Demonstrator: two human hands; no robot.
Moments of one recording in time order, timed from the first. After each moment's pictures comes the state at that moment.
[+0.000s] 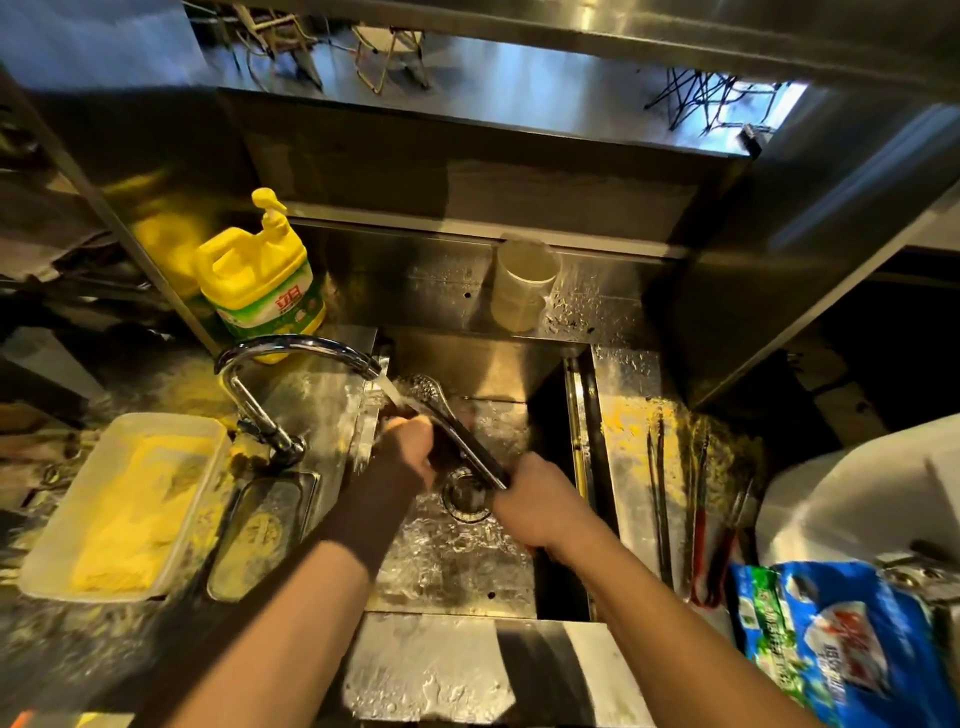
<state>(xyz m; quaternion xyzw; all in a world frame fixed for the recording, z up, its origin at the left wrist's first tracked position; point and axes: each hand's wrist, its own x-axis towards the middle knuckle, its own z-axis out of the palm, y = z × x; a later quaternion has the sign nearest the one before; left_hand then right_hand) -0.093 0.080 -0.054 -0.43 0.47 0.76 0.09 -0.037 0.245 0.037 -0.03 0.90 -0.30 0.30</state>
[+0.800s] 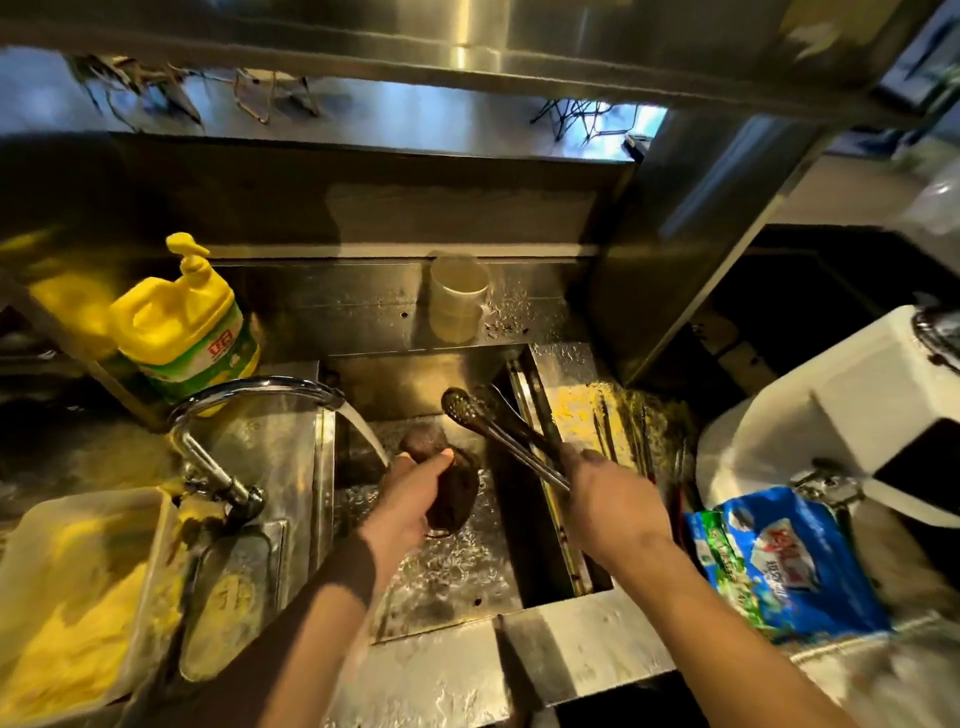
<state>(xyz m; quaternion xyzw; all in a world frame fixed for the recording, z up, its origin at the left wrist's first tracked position) -0.052 0.106 -0.042 -0.32 0.58 0.73 0.17 -0.004 0.302 0.047 -0.01 1.00 0.01 0.07</state>
